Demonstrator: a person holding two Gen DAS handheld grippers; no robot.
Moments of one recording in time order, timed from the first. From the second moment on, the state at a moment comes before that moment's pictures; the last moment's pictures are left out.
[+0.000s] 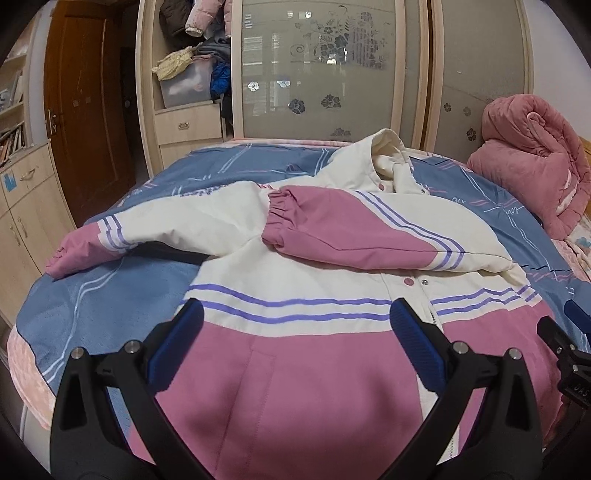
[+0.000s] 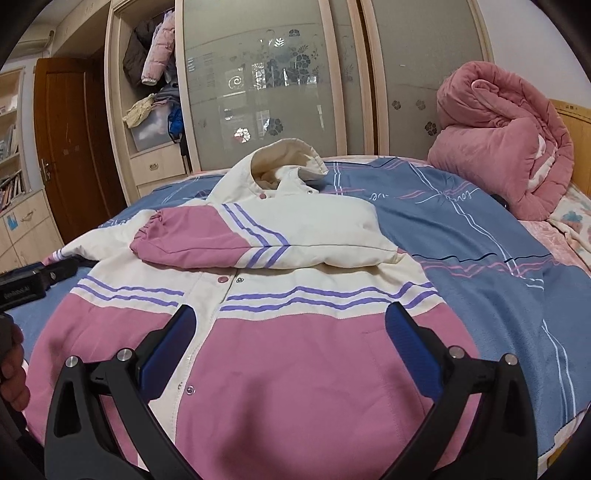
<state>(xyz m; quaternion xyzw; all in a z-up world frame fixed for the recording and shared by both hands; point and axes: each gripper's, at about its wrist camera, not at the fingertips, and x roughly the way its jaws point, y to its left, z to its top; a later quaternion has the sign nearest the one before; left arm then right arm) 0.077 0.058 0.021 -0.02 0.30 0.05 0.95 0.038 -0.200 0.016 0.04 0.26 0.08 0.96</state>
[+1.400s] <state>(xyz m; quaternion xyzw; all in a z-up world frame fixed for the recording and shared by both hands) 0.053 0.471 -0.061 -0.58 0.13 0.08 0.80 0.055 -0.195 -0.001 0.06 0.29 0.08 0.95</state>
